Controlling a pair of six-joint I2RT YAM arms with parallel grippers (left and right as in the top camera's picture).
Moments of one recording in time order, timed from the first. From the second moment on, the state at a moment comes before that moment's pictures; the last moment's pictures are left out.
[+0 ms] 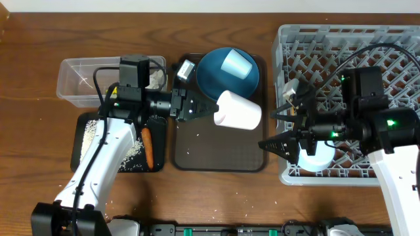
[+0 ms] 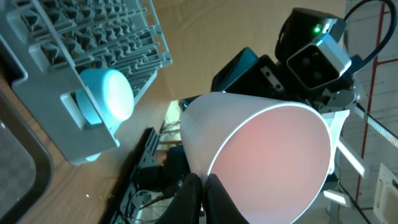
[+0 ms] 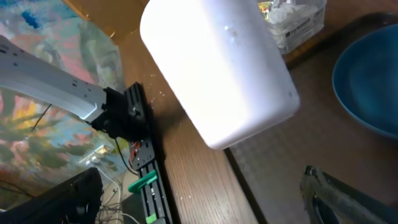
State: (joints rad) left arm -0.15 1.44 1.02 -0.30 1.49 -0.58; right arm 0.14 1.24 1.31 -1.21 -1.02 -0.51
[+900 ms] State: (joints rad) left arm -0.15 1.44 1.02 -0.23 1.49 -0.67; right arm 0.19 1.47 1.31 -1.08 -1.31 -0.60
